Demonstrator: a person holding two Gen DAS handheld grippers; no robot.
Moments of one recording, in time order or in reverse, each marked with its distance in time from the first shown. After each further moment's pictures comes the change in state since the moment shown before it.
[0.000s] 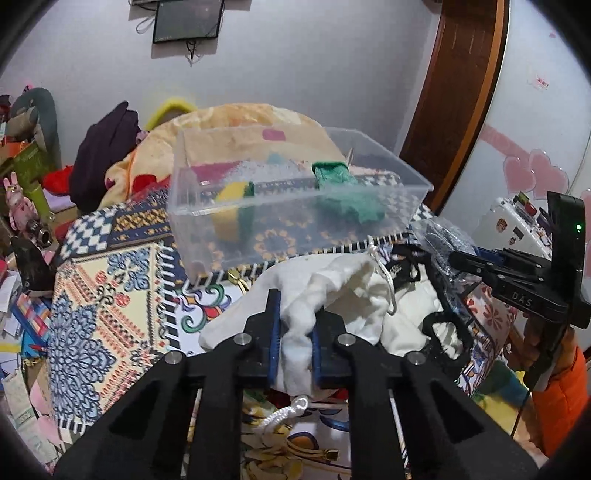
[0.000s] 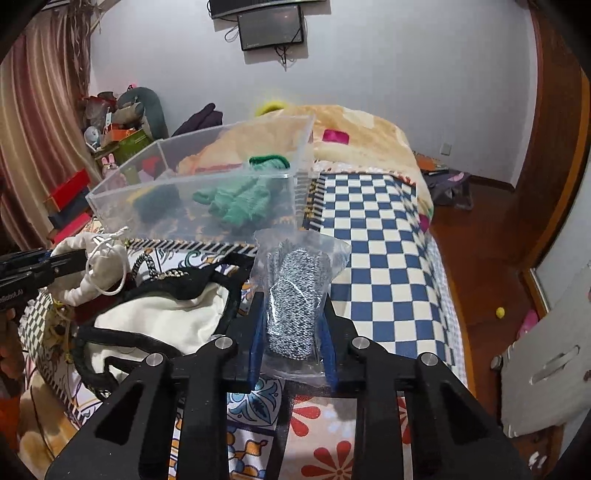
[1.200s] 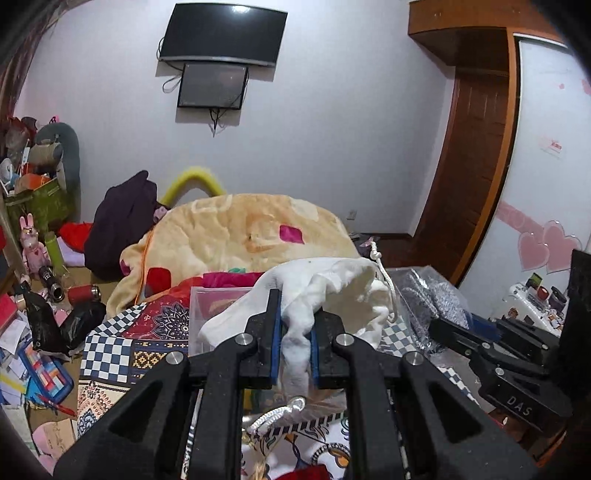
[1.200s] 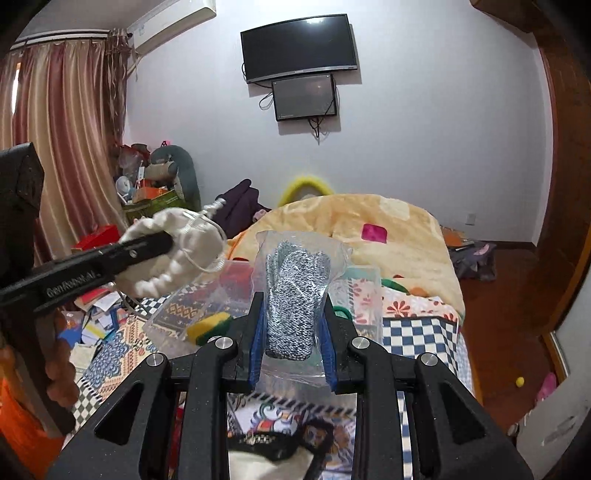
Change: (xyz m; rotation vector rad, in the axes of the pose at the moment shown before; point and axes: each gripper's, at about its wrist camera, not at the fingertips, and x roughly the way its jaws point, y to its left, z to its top) left arm -0.012 -0.001 0.121 -0.060 -0.266 0.067; right arm -0.002 0.044 0.092 -0.050 -0.244 0.090
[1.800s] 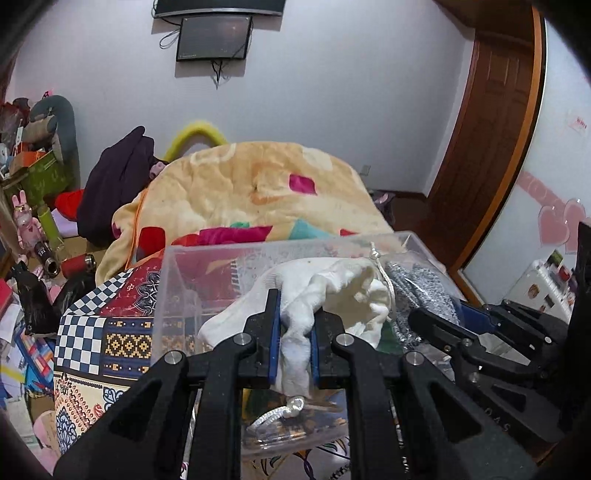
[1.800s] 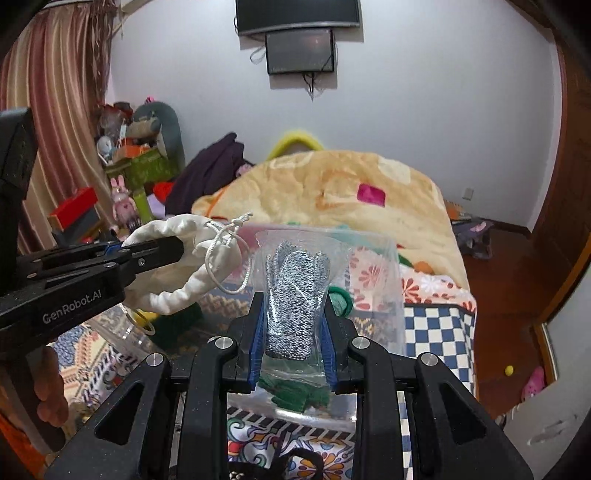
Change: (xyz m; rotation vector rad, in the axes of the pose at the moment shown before) left arm 0.081 0.001 -0.021 0.008 0.188 0.047; right arm 0.066 -0.004 -0.009 -0.029 0.187 -0.048
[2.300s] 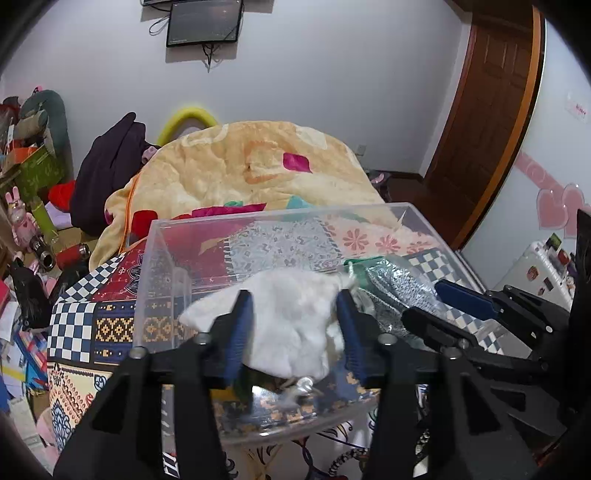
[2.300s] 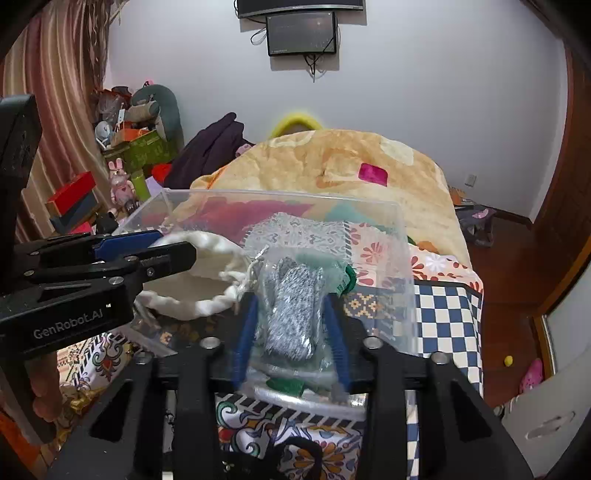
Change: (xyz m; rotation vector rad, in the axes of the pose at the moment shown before) left arm 0.006 -0.001 -0.011 0.009 0.061 -0.026; right arm -0.007 -0.005 -0.008 0.000 0.038 0.003
